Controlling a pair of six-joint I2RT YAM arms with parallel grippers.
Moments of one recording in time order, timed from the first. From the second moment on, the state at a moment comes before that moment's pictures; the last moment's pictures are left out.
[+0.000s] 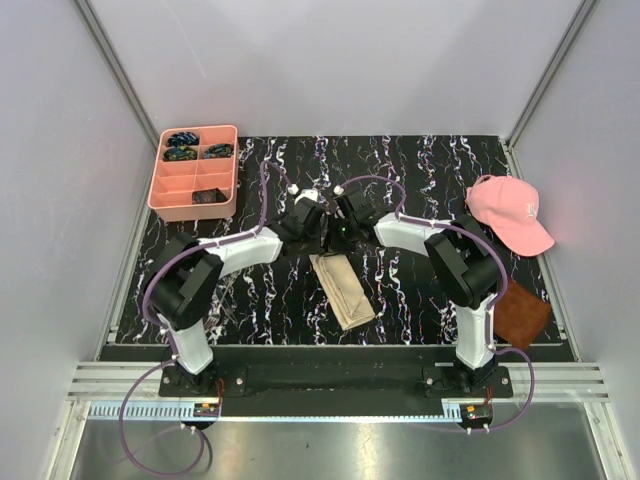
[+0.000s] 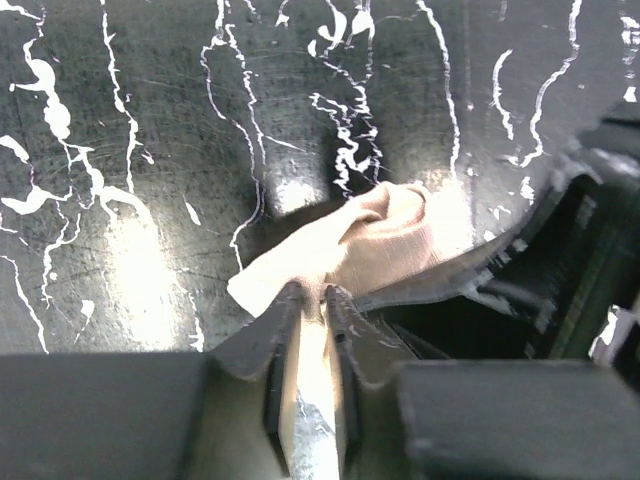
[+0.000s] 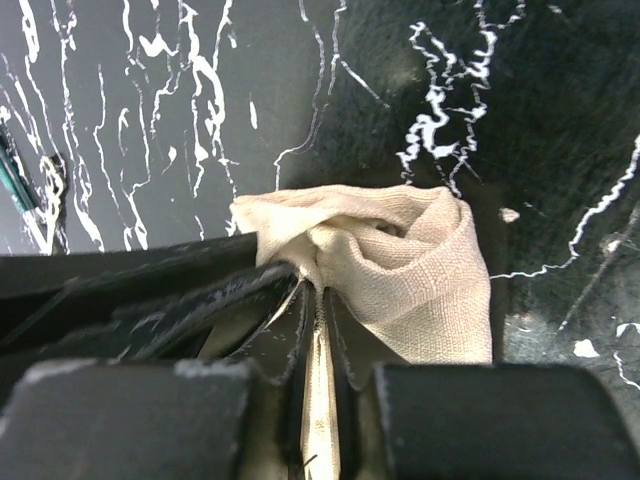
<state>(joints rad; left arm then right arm) -0.68 1.77 1.08 -0.19 -0.18 -0.57 0.64 1.99 1.27 -0.18 -0.27 0.64</state>
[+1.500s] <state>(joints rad) -0.56 1.74 0.97 -0.05 0.02 -0.74 0.60 2.08 1.31 -0.10 -0.46 0.61</state>
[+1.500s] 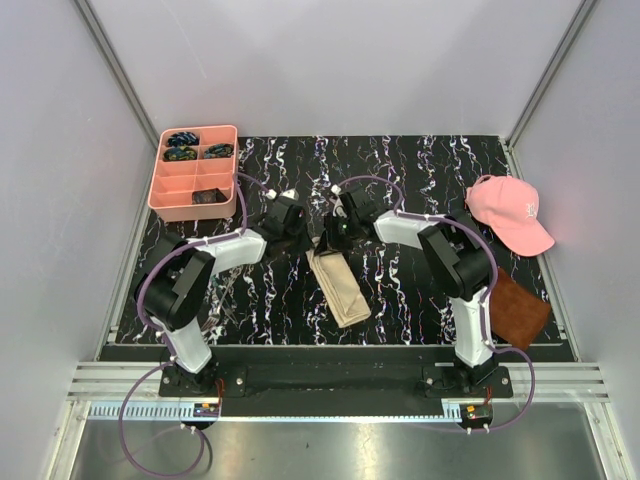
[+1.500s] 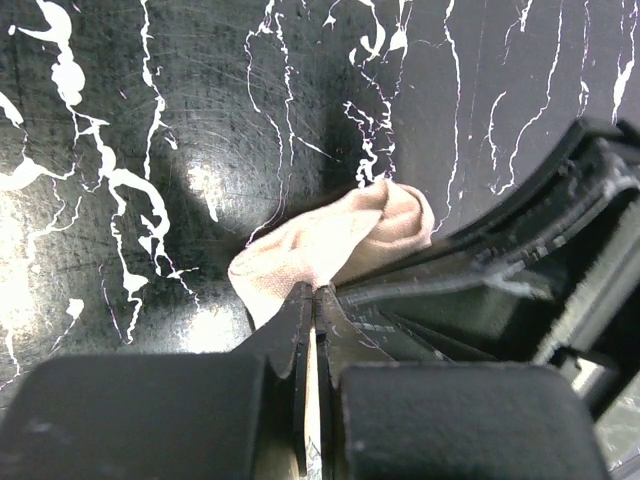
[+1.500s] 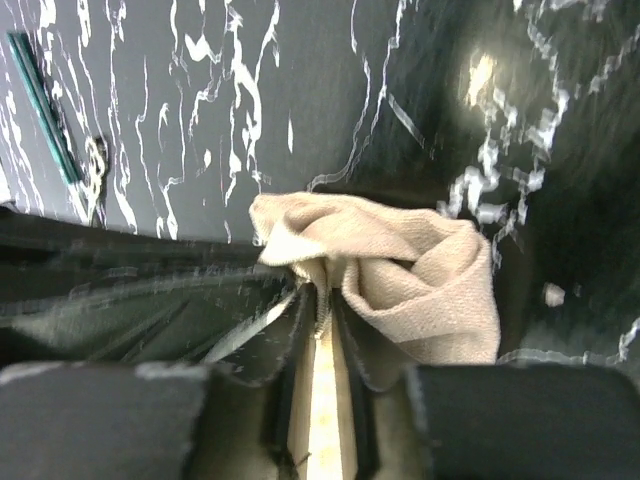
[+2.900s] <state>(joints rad) -0.56 1.70 0.94 -0.08 0.05 -0.76 0.58 2.13 1.37 -0.14 -0.53 0.61</state>
